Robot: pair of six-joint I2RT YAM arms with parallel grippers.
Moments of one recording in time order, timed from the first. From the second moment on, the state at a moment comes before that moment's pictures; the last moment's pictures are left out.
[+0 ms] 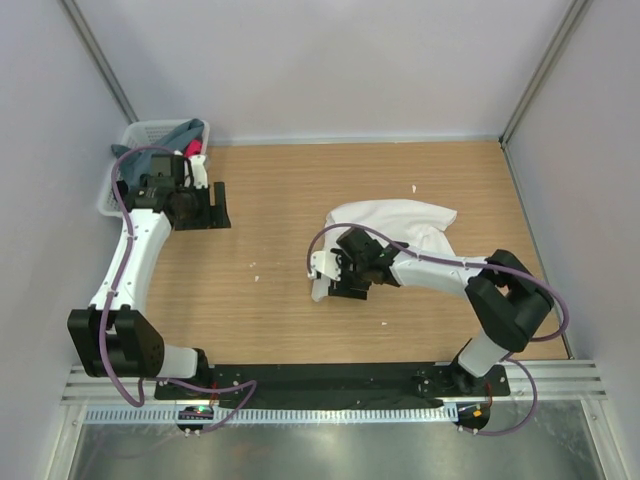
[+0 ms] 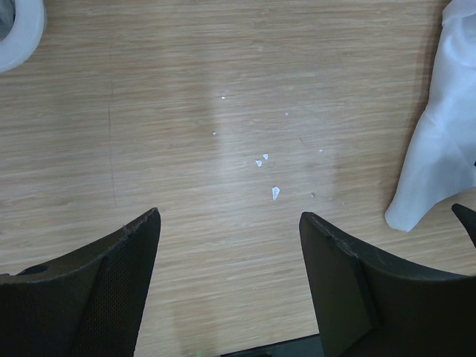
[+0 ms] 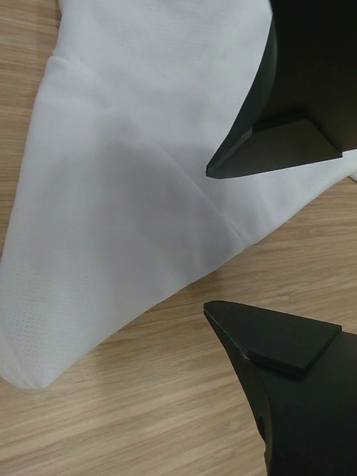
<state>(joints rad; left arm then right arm) -0.01 1.38 1.30 -0.87 0.19 -0.05 0.80 1.60 0.90 -0.33 -0.12 -0.73</state>
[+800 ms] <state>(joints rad) 0.02 1.39 1.30 -0.87 0.20 -0.05 0.80 1.37 1.29 -0.54 -0.01 -0.73</state>
